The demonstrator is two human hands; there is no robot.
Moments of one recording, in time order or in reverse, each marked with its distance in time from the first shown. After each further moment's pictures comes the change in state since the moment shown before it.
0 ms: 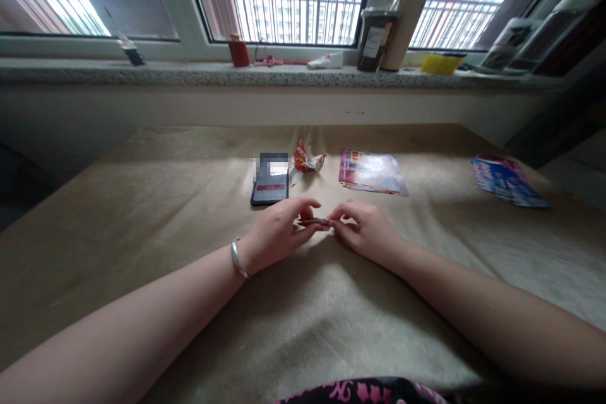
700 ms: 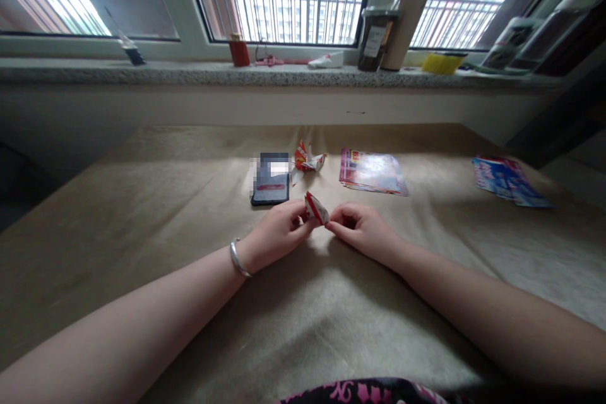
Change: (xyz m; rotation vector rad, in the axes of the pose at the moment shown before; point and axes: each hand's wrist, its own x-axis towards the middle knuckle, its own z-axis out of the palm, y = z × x) left_hand 0.005 0.001 -0.002 -0.204 -0.152 -0.161; right_hand 0.004 0.002 0.007 0.233 -0.047 0.111
